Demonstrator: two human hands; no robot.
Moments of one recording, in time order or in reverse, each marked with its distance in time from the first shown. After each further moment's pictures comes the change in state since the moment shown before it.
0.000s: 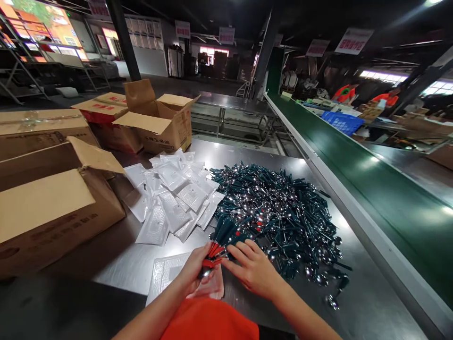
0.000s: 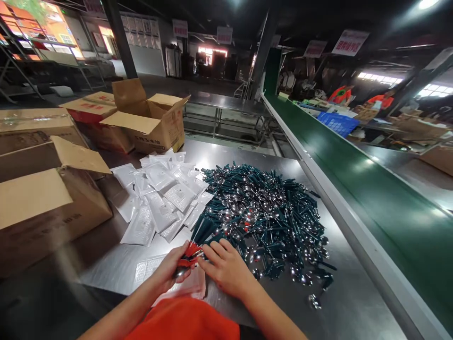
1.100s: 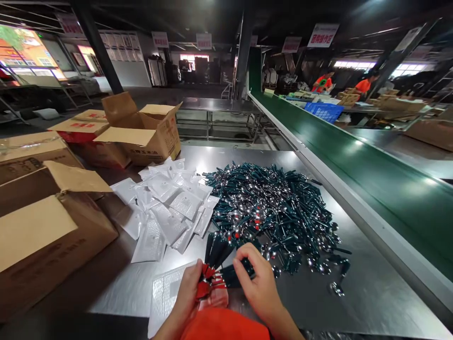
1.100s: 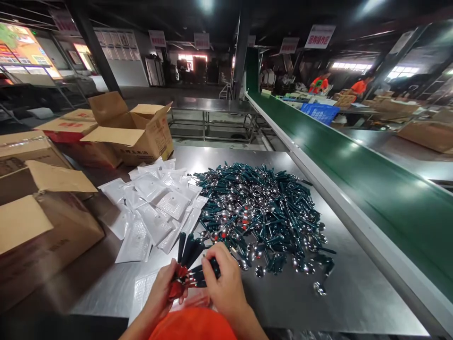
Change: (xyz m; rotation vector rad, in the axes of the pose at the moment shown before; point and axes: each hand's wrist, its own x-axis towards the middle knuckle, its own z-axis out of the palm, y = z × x) left_hand -0.017 -0.014 0.003 -0.040 0.149 0.121; right_hand 0.015 -0.039 -0.017 0.607 0.358 0.841
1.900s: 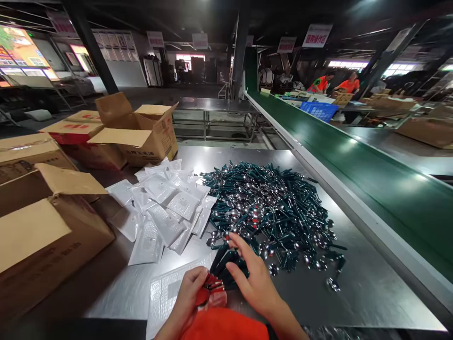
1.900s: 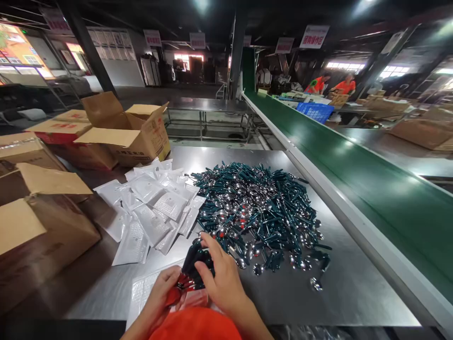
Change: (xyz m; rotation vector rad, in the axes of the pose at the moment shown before) left_hand -0.003 -0.012 -0.007 0.064 -0.093 -0.006; right_hand 0.002 0.006 -0.006 -0.035 -0.194 0.026
